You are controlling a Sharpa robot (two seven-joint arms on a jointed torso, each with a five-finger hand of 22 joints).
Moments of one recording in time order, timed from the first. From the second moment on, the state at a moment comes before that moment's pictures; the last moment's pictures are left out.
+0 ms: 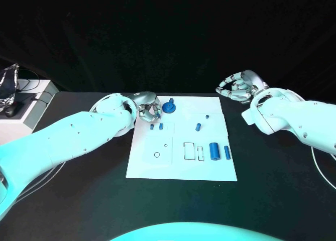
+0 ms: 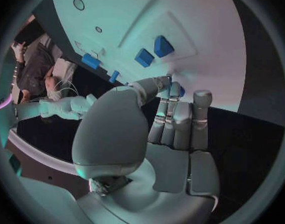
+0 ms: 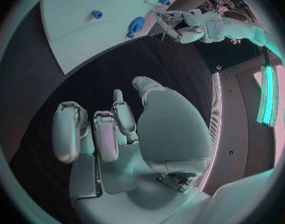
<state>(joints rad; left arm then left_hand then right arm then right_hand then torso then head) 1.10 -0.56 0.16 1.12 -1.57 -0.12 0.00 1.40 -0.21 0.67 -0.02 0.24 1.02 0.15 0.22 0.37 1.10 0.10 0.32 0.09 1.27 0.03 1.44 0.84 0.16 1.05 0.13 1.16 1.09 1.30 -0.79 -0.10 1.34 -0.87 -0.58 -0.07 1.30 -0.20 0.29 0.28 0.44 0.88 0.15 0.26 0.57 1.34 0.06 1.29 1.31 1.47 -0.01 1.51 1.31 0.04 1.47 0.09 1.33 1.31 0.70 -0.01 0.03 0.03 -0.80</state>
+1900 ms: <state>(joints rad) 1.10 -0.54 0.15 1.10 -1.59 -0.09 -0.02 1.39 -0.22 0.67 -0.02 0.24 1.01 0.17 0.20 0.37 1.11 0.10 0.28 0.09 1.26 0.03 1.44 0.82 0.16 1.04 0.13 1.16 1.08 1.30 -0.79 -0.10 1.34 -0.88 -0.58 -0.07 1.30 -0.20 0.29 0.28 0.44 0.88 0.15 0.26 0.57 1.34 0.06 1.29 1.31 1.47 -0.01 1.51 1.31 0.04 1.47 0.09 1.33 1.31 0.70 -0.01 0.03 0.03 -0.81</state>
